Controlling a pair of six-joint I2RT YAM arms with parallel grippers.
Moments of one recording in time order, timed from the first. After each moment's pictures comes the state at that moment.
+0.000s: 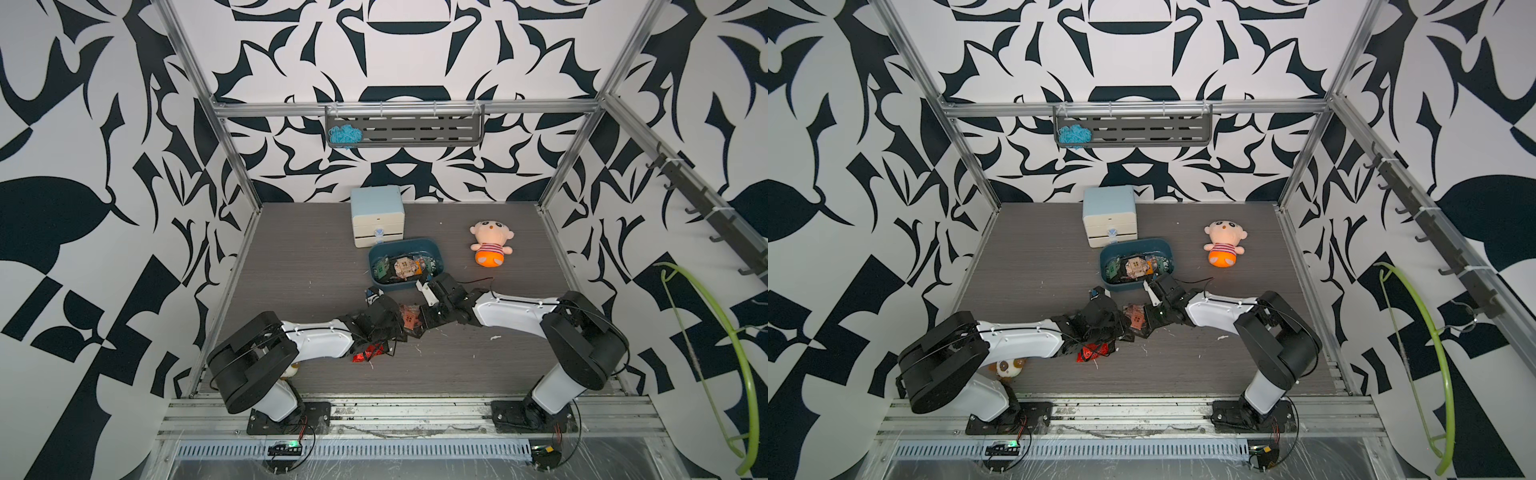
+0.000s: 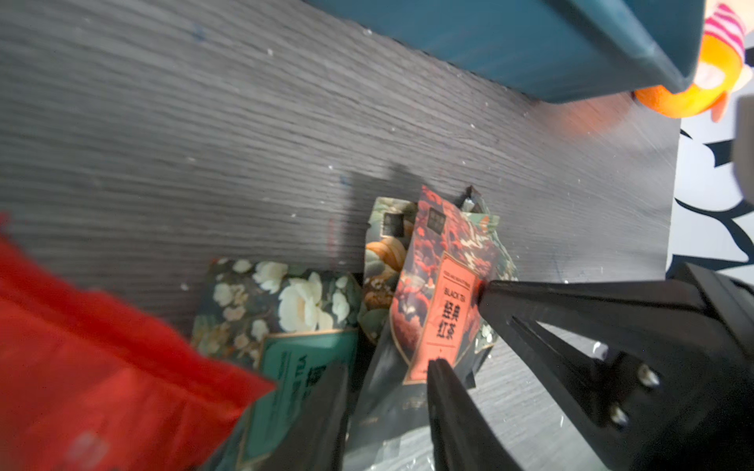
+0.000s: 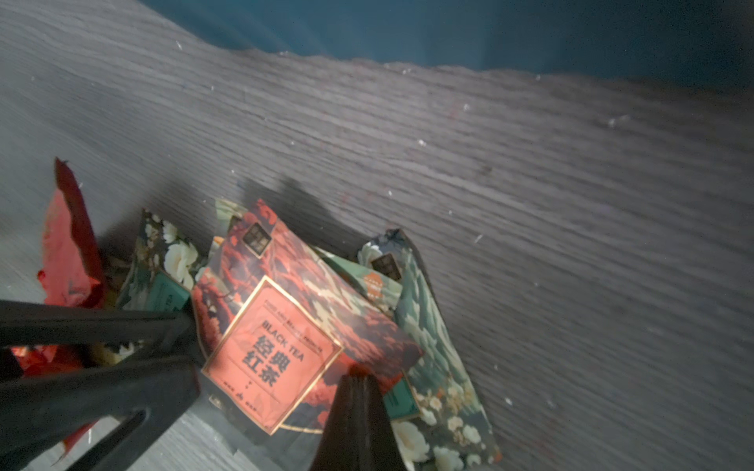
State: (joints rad) left arm -0.92 1.53 0.60 0.09 -0.04 -1.13; right arm 0.70 1.64 0.81 -0.21 -0.19 0.41
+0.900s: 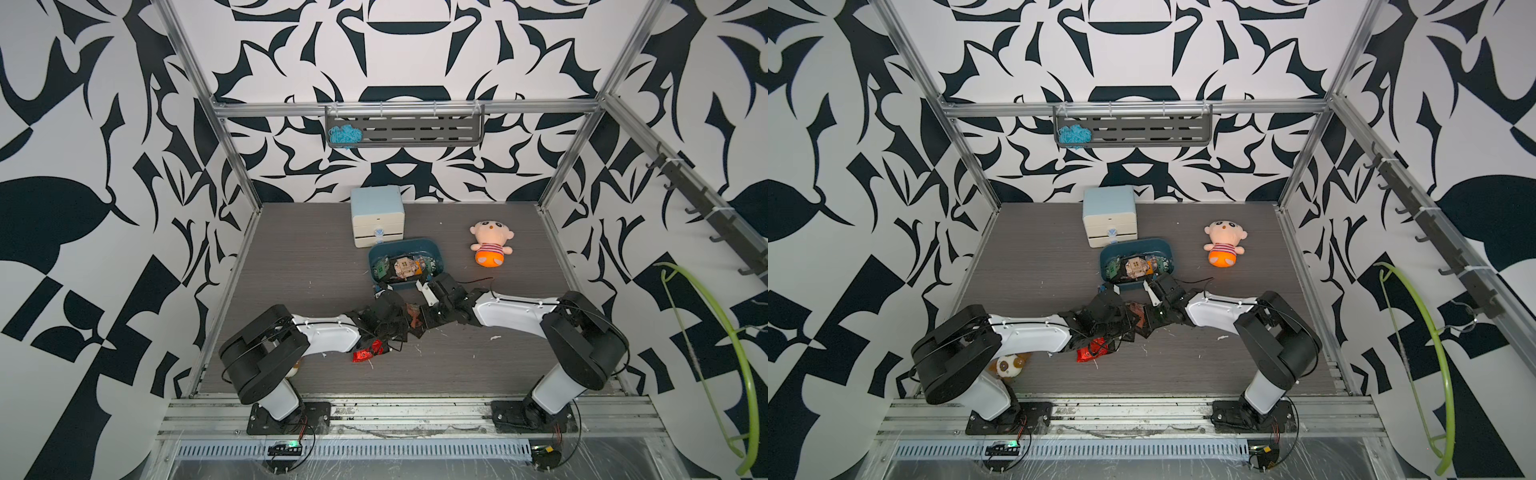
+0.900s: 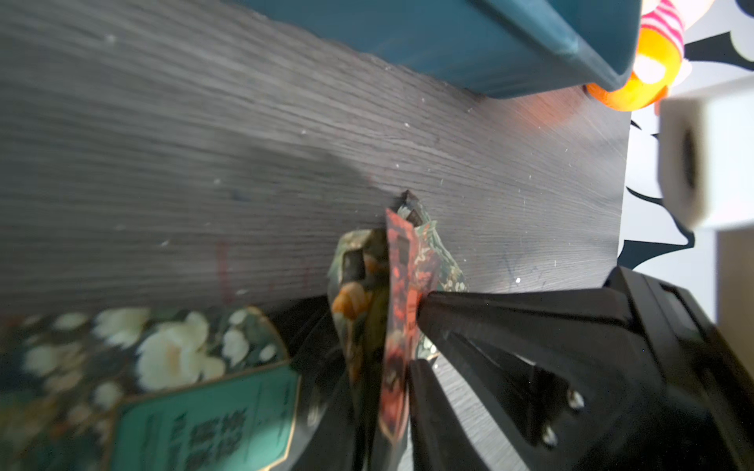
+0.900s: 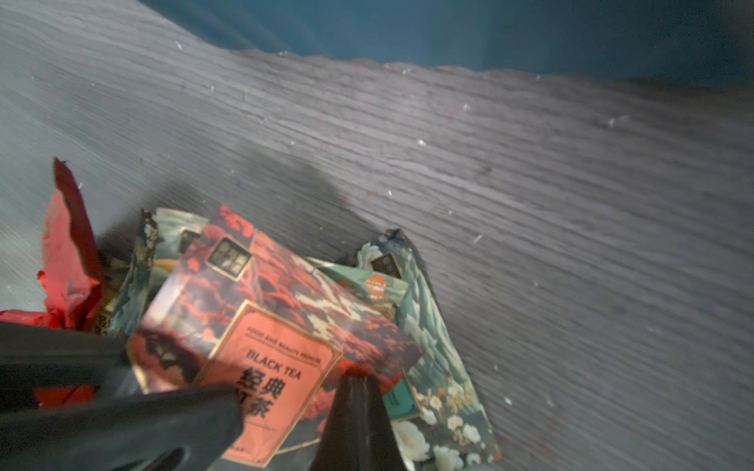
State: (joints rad) left arm -0.92 1.61 0.67 0.17 0.03 -1.14; right arm 0.70 1.64 0.81 -0.21 -0.19 0.41
